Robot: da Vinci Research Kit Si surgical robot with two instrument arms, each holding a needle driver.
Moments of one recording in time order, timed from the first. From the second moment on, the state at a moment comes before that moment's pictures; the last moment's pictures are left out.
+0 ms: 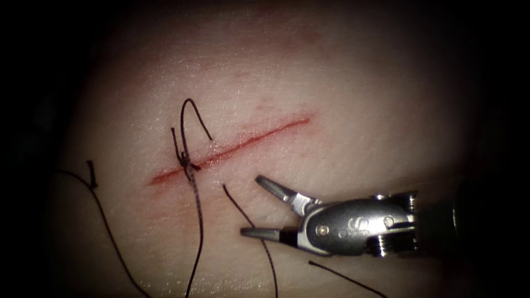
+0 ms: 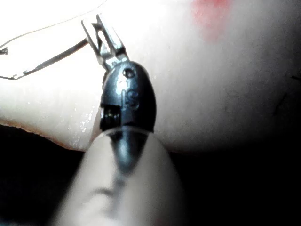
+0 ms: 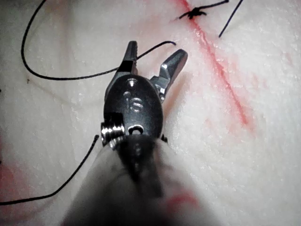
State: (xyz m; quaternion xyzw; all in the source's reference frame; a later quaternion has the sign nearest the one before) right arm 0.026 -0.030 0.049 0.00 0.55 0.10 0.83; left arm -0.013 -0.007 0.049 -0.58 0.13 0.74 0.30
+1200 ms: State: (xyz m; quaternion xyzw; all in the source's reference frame) right arm 0.028 -0.030 0.051 -0.01 0.59 0.09 0.80; left arm -0.013 -0.008 0.050 -0.58 0.14 0.74 0.30
